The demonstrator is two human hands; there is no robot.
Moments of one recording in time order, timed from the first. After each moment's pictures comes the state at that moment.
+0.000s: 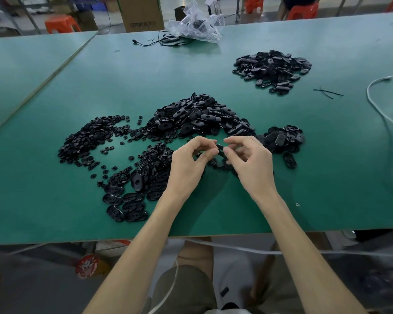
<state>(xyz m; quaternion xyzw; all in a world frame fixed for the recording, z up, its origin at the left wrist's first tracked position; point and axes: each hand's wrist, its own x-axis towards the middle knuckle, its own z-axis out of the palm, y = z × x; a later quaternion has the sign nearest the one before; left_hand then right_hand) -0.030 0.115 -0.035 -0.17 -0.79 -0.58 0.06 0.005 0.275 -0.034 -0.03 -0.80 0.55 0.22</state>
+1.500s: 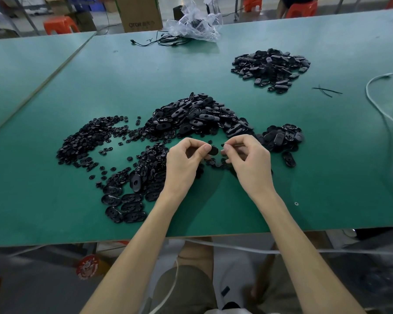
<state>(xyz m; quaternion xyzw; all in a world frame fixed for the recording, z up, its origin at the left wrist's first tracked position) -0.033 0.113 -0.036 -0.11 -0.76 -0.63 0.06 0.001 0.276 -0.040 -0.03 -0.80 0.55 0.22</state>
